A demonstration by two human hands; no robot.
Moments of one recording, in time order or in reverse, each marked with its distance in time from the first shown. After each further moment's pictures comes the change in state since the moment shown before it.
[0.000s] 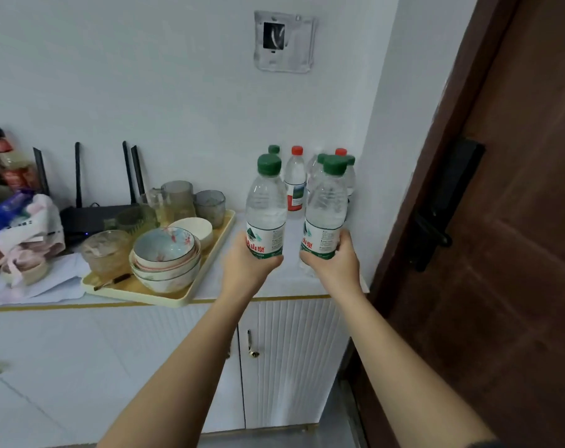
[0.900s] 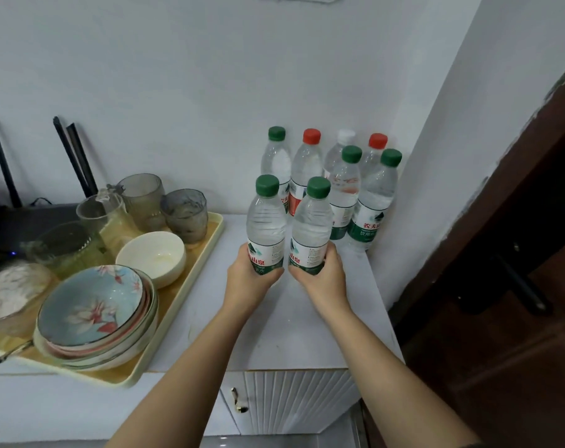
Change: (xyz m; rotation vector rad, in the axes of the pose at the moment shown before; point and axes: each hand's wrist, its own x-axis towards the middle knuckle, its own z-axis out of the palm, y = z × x) left_hand 0.151 -0.097 0.095 0.007 -0.046 -0.201; right_hand 0.152 0.100 0.083 -0.086 -0.130 0.080
